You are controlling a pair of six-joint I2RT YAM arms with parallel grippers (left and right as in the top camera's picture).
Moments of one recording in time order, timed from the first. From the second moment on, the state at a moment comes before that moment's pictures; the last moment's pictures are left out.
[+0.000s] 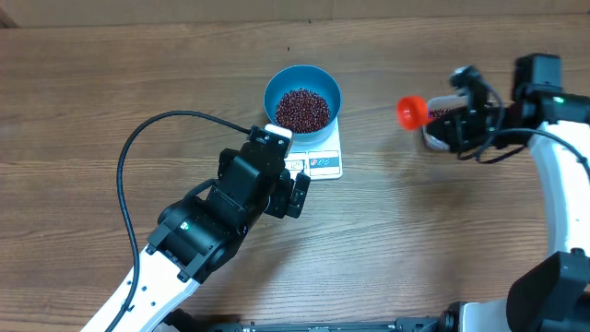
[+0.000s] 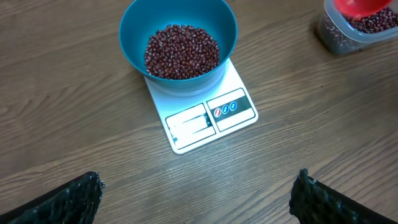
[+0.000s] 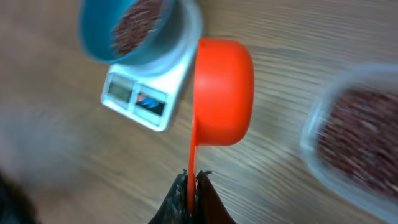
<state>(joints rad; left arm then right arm) -0.68 1.13 1.10 -0.76 -0.21 -0.26 -0.21 1.61 1.40 -1.06 -0.64 -0.43</state>
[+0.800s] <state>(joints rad) -0.68 1.13 1.10 -0.76 -0.21 -0.26 -0.25 1.61 1.40 -0.99 -0.17 -0.26</state>
